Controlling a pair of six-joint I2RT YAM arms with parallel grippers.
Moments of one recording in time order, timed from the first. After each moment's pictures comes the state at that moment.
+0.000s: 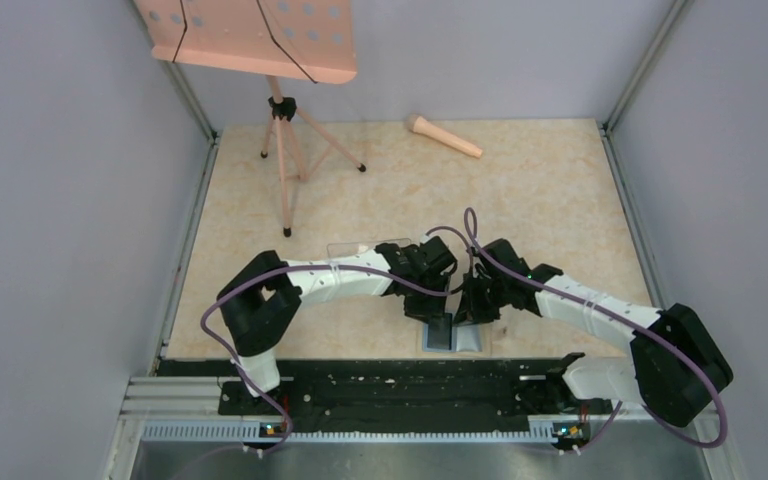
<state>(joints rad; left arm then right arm) -1.03 1.80 1.23 -0.58 0.11 -0.83 0.62 1.22 0.57 -0.41 -0.33 0.65</state>
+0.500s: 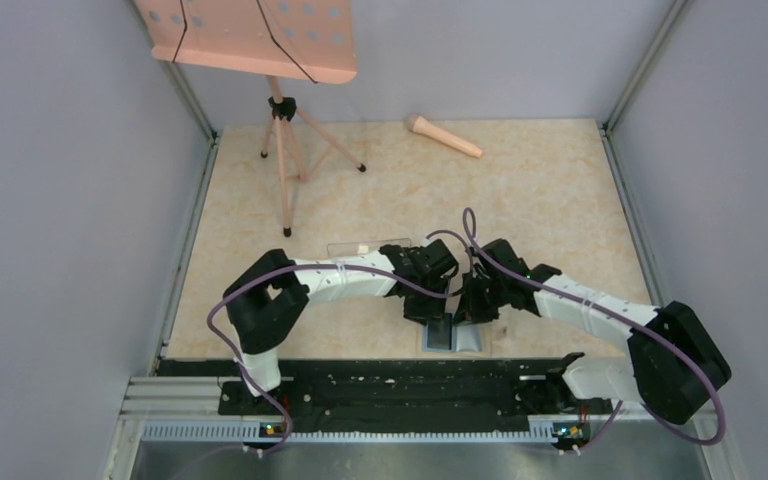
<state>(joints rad) -1.04 1.82 1.23 -0.58 0.11 -0.83 0.62 1.23 0.57 -0.40 -0.33 0.64</state>
